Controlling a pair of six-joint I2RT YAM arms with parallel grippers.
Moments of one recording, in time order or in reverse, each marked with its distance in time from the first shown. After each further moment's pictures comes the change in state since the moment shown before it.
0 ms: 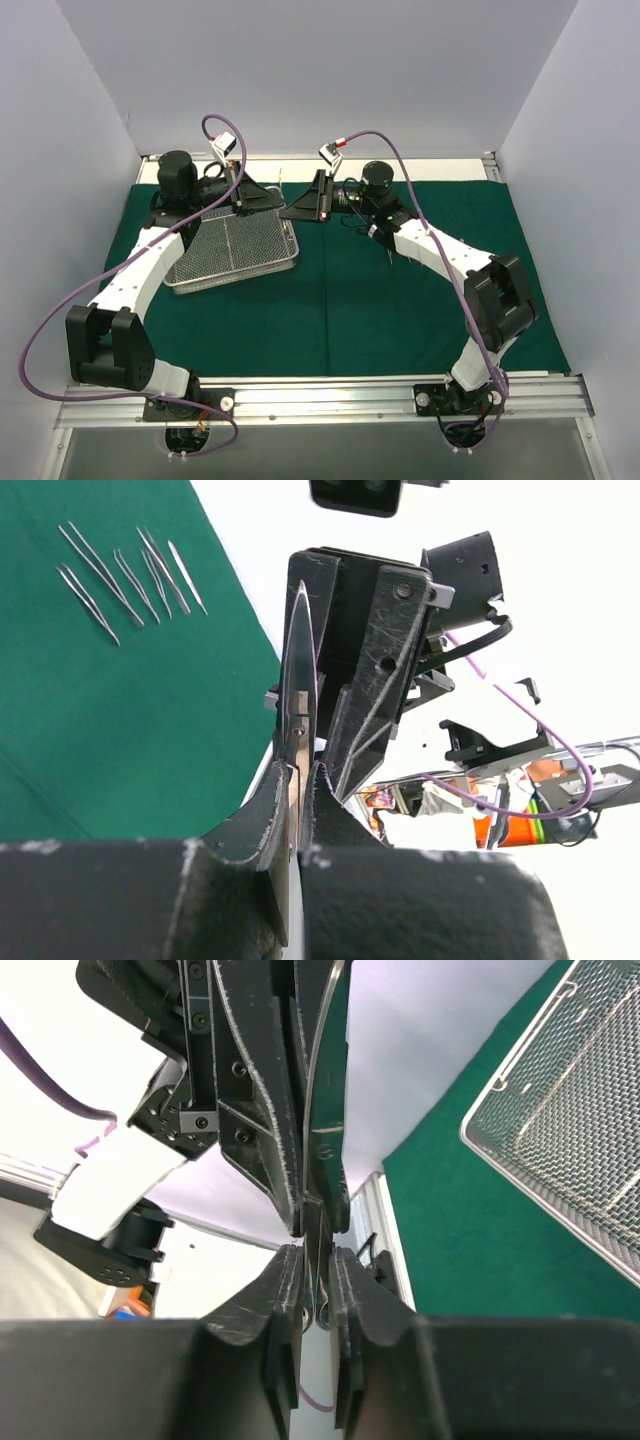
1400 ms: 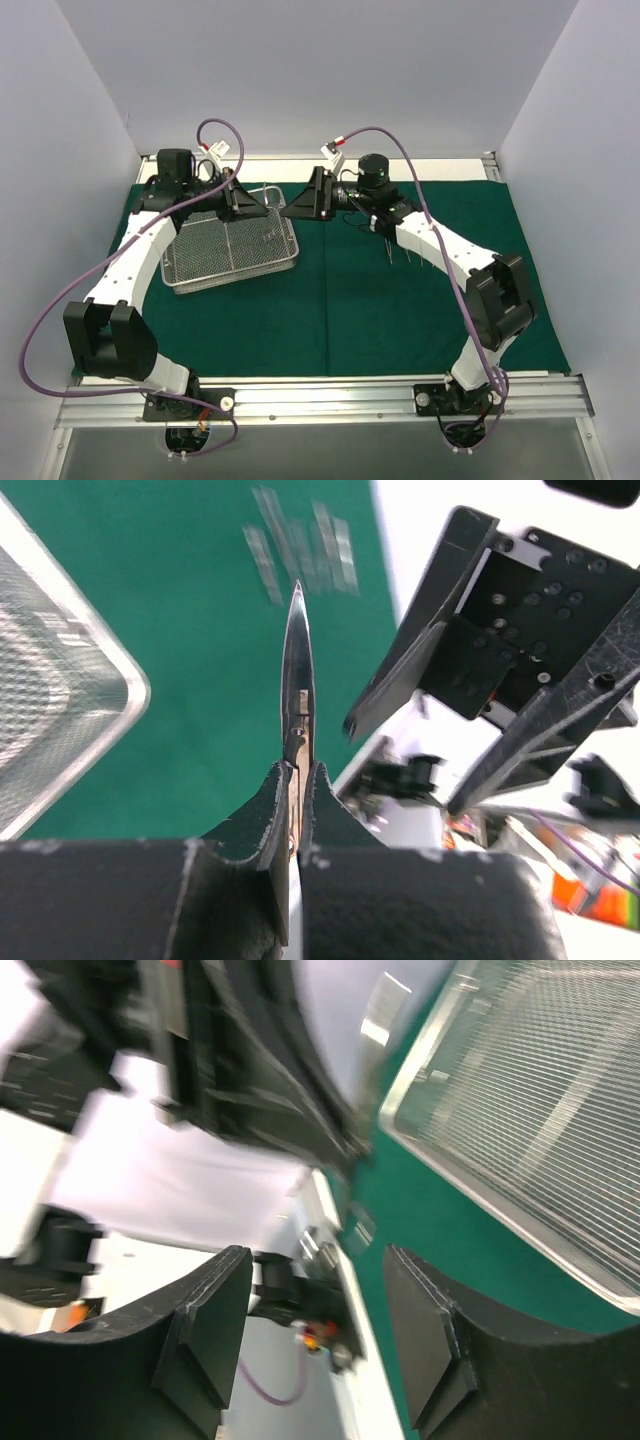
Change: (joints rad) left arm 0.057 0.062 0.202 -0.670 -0.230 0.471; right arm -0.031 0.010 0.080 -0.311 0.064 -0.214
